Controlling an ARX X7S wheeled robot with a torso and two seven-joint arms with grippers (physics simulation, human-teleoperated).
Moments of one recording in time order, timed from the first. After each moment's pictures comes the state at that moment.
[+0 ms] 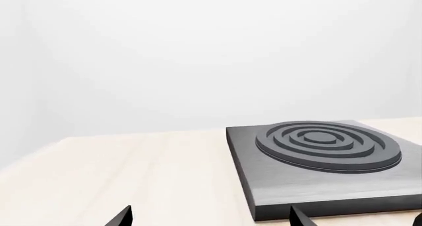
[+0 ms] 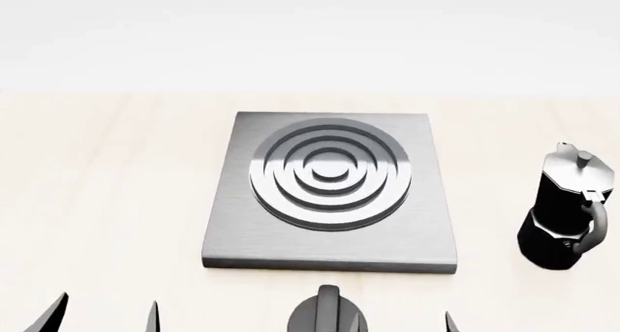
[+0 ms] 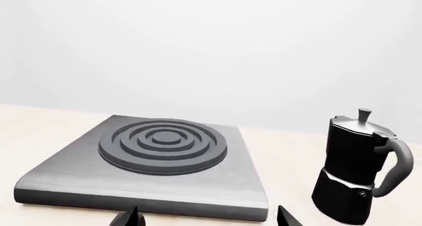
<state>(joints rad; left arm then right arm) -0.05 -0.25 0.32 -0.09 -0.17 0.26 -0.26 -0.04 0.27 -0.33 -0.21 0.11 0.02 0.38</state>
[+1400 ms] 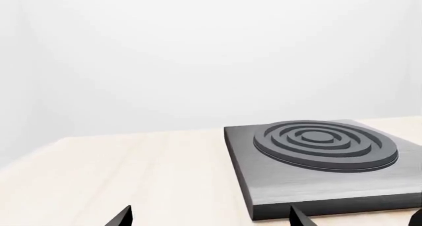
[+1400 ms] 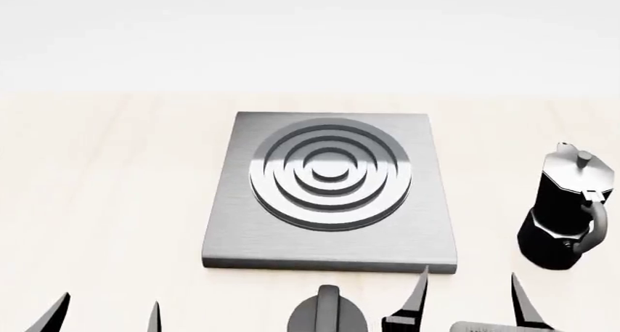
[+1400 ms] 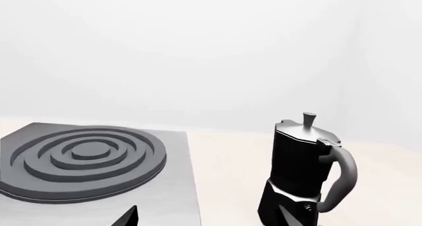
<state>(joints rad) -0.06 -0.27 0.35 -0.09 -0.18 0.26 -0.28 0.16 0.31 -0.25 0.07 0.18 -0.06 0.38</state>
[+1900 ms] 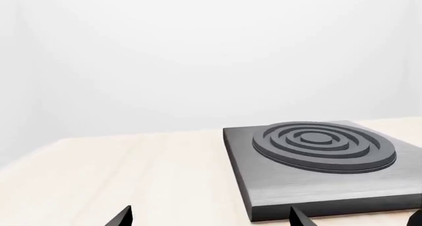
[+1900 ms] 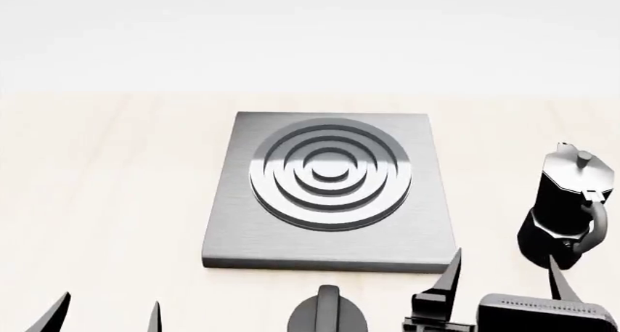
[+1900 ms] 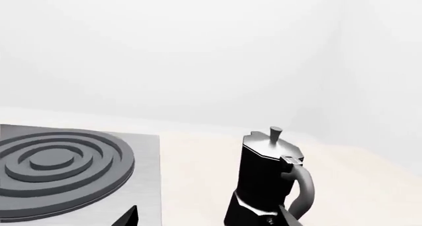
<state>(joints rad) -0.06 -0.27 0.36 -0.10 -0.19 0.27 -0.28 0.18 0.38 -0.21 -0.08 0.22 0.16 0.41</state>
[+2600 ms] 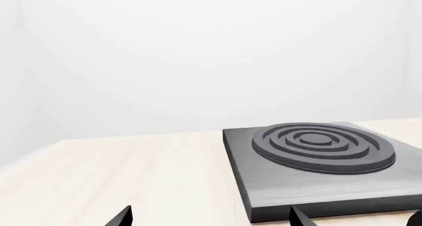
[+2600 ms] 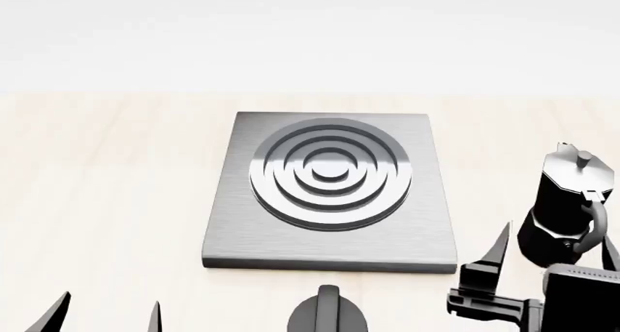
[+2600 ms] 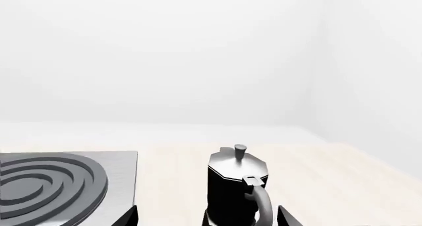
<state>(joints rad) -0.06 -0.28 0.37 -0.10 -0.19 0.28 -0.29 0.21 0.46 -0.09 -0.20 0.36 0.29 0.39</state>
